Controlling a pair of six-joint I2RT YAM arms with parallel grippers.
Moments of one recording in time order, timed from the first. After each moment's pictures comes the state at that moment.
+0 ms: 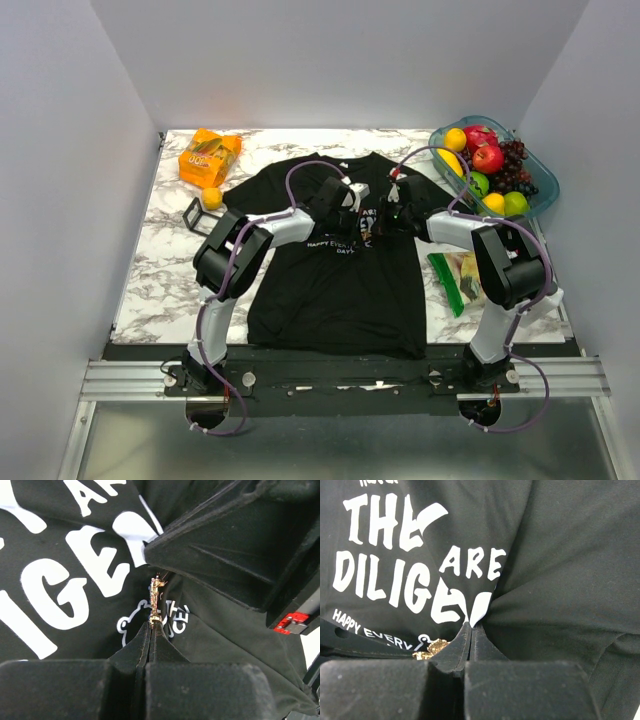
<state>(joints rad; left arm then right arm) -0.65 2.09 1.36 -0.07 0.41 -0.35 0.37 1.85 1.03 0.05 -0.20 0.37</state>
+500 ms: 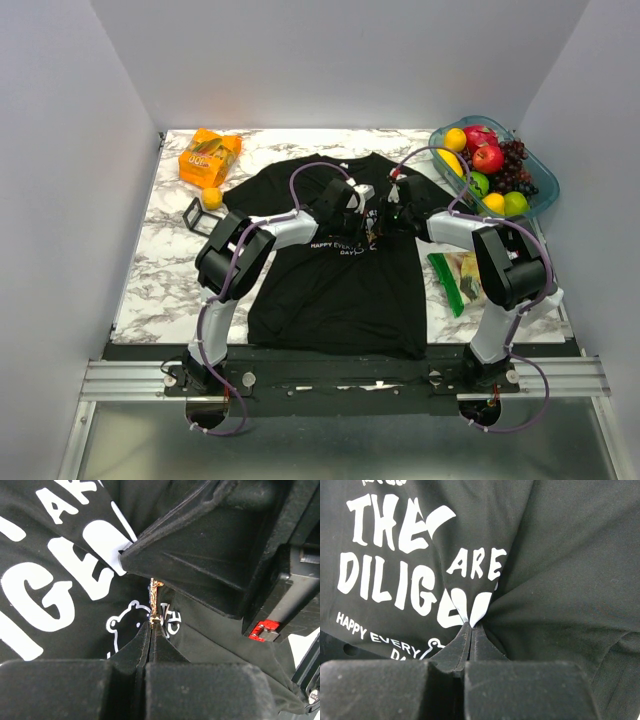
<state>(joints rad) -0.68 2.09 1.36 -0.04 0.42 -0.39 0.37 1.84 1.03 0.03 -0.20 0.37</state>
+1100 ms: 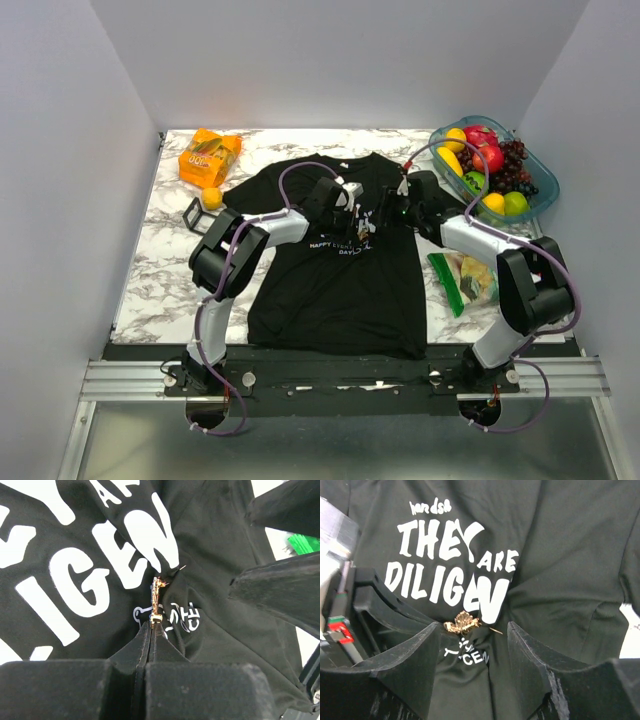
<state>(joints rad) -0.63 2.07 1.31 -0.02 0.43 -0.37 0.37 1.65 0.98 0.00 -0.15 0.41</state>
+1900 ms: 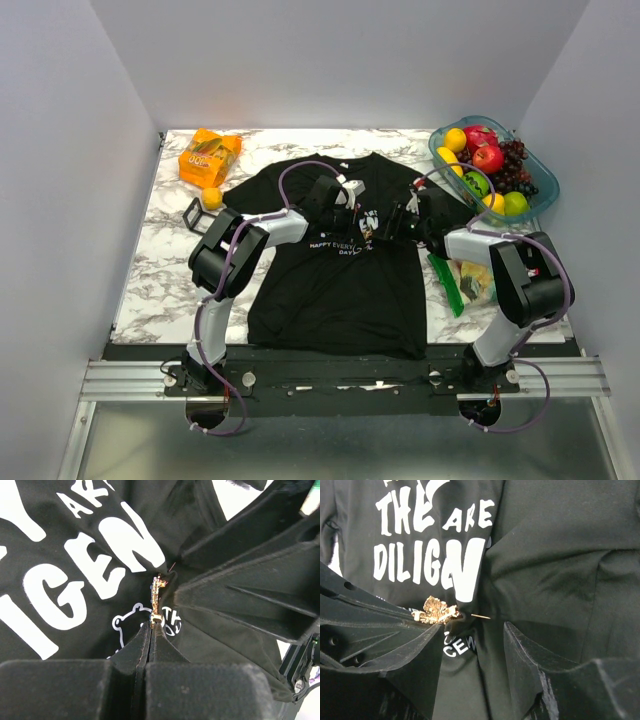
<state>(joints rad) -0.62 2.07 1.30 0.05 0.52 -0.40 0.30 1.69 0.81 0.18 -0.30 0.55</state>
